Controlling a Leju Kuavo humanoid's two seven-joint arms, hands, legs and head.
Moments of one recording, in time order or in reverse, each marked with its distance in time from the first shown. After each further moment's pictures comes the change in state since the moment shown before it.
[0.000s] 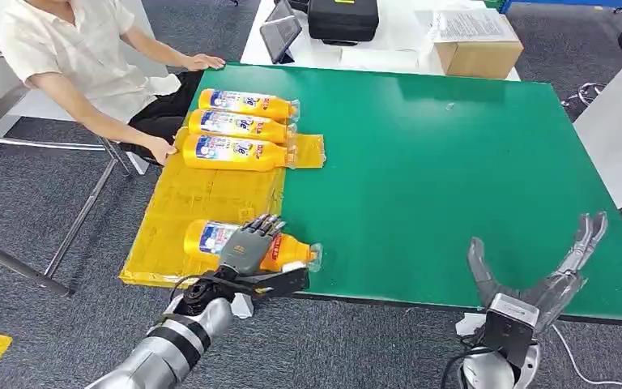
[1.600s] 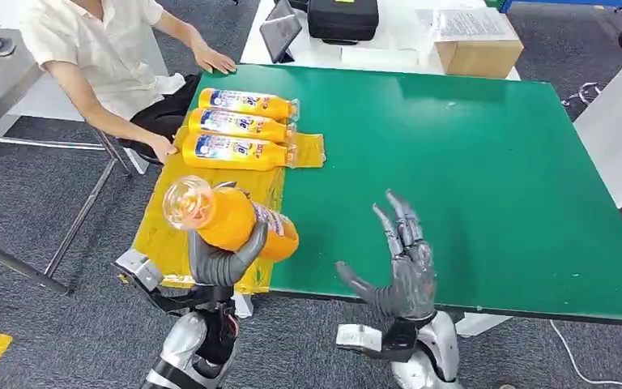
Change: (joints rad) left arm 0.320 -0.072 0.010 -0.708 1.301 0.024 -0.446; right arm -0.084 -0.059 0.325 0.071 0.381 0.005 -0.003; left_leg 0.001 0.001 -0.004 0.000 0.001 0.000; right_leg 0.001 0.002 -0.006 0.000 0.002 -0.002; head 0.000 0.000
